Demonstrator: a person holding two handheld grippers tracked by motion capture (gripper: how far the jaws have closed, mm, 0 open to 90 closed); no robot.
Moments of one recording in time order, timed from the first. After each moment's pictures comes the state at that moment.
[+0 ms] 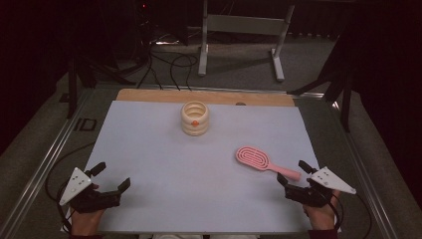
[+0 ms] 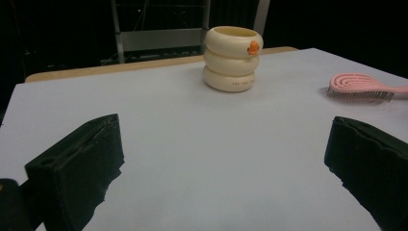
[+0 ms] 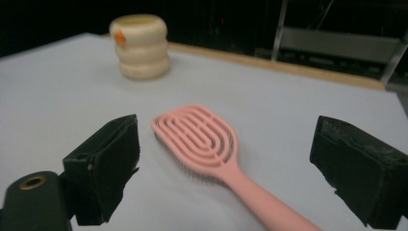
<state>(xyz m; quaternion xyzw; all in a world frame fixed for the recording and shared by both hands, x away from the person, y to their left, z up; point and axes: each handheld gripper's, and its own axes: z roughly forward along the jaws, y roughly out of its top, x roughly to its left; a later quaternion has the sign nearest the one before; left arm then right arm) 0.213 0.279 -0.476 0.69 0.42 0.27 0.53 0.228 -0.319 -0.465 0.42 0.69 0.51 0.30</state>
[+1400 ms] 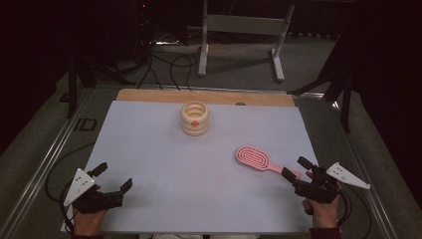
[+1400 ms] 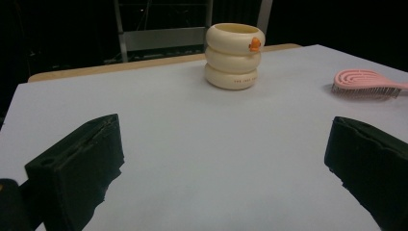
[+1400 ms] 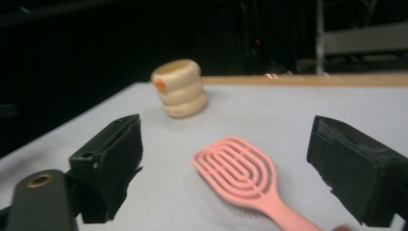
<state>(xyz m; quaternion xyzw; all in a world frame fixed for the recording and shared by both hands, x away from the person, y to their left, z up) 0.213 0.275 -0.479 0.69 0.42 0.28 0.52 0.238 -0.336 -0.456 0.43 0.64 0.60 0.20</state>
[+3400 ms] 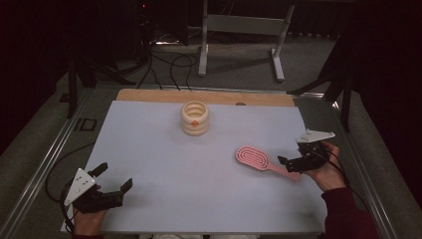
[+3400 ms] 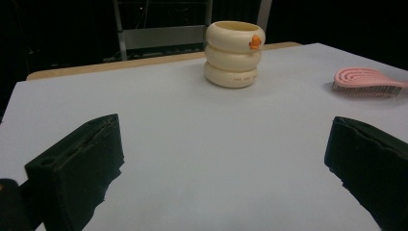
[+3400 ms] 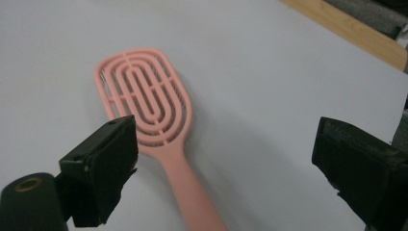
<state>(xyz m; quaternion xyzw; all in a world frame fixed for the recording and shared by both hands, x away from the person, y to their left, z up) 0.214 0.274 -0.481 0.69 0.42 0.28 0.52 0.324 -0.321 -0.422 0.38 0.84 0.30 0.22</state>
